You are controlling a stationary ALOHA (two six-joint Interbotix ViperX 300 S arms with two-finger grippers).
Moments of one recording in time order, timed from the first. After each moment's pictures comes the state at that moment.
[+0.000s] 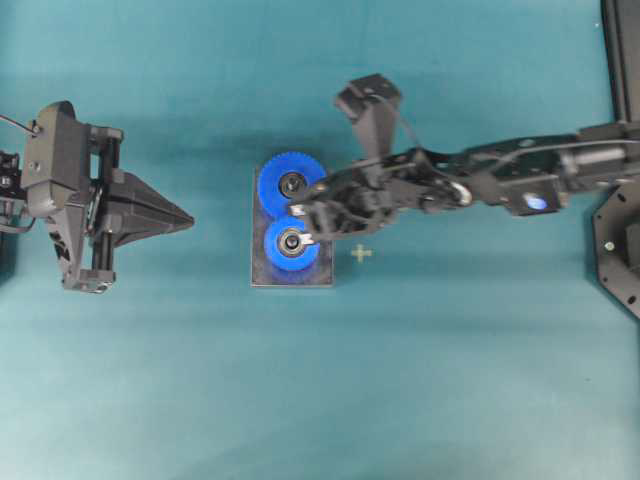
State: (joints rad) left arm -0.02 -0.53 1.02 0.01 -0.08 -0.11; right arm -0.05 0.13 0.58 0.68 0.06 0.34
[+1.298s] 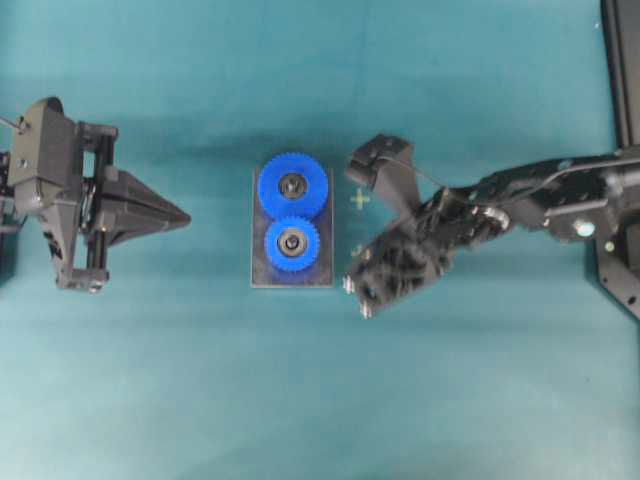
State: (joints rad) left arm -0.02 -0.56 1.02 0.01 -0.08 -0.11; right arm 0.00 -0.01 0.67 0.64 0.32 0.34
